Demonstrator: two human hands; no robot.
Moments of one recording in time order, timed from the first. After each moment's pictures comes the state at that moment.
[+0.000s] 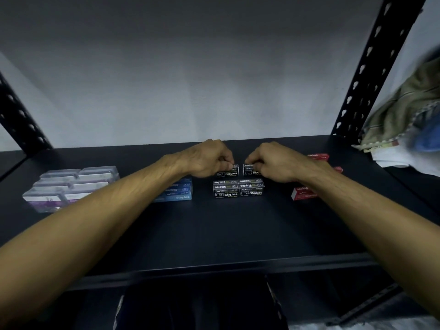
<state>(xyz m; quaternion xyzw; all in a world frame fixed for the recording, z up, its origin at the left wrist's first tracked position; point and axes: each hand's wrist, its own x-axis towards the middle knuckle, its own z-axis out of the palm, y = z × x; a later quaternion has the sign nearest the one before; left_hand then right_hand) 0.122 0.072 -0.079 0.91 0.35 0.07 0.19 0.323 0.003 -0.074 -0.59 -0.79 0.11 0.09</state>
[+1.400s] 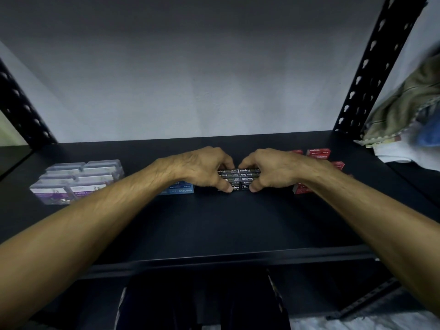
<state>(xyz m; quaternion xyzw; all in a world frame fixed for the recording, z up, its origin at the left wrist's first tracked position) 0.110 0.031 -0.073 0.91 0.38 -0.01 0.16 0.307 -0.015 -0.071 -0.57 -0.80 0.18 0.01</state>
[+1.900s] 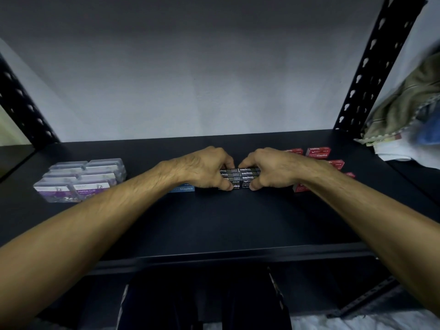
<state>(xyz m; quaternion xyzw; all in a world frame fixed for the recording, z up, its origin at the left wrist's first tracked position) 0.114 0.022 -0.074 0.91 0.38 0.00 0.14 0.307 -0.015 -0.075 -0.56 -0.81 0.16 0.01</state>
